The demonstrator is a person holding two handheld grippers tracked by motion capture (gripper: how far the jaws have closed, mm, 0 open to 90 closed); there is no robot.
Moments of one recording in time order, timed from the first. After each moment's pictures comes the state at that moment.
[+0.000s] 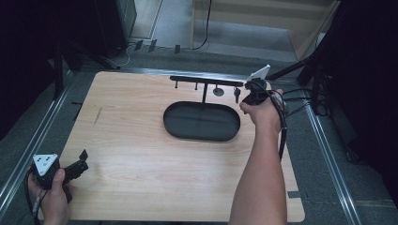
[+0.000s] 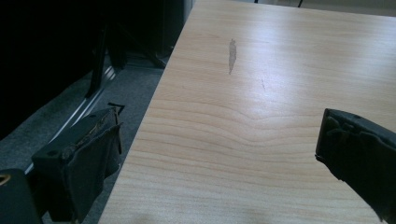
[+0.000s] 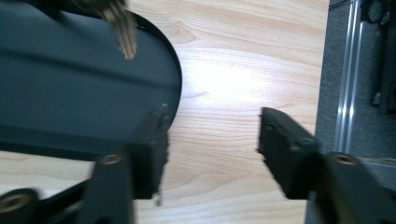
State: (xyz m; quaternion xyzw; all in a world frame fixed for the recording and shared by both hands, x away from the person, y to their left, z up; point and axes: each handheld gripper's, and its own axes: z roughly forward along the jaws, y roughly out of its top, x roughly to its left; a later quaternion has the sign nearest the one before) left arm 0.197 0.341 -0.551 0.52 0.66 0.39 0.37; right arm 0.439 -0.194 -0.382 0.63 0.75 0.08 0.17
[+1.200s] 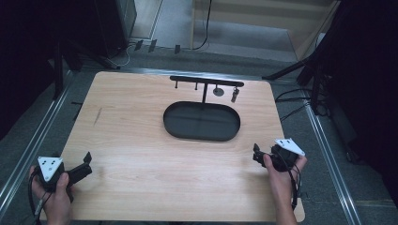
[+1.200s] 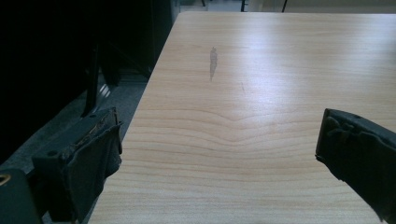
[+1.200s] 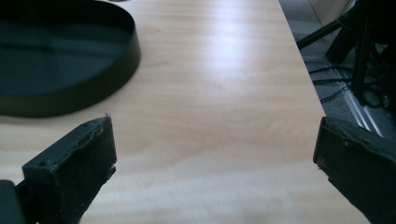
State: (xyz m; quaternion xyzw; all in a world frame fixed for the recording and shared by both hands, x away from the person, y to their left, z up) left arm 0.190 0.330 -0.551 0.55 0.62 0.42 0.38; right arm 0.296 -0.288 -0.516 0.58 0.65 0.36 0.32
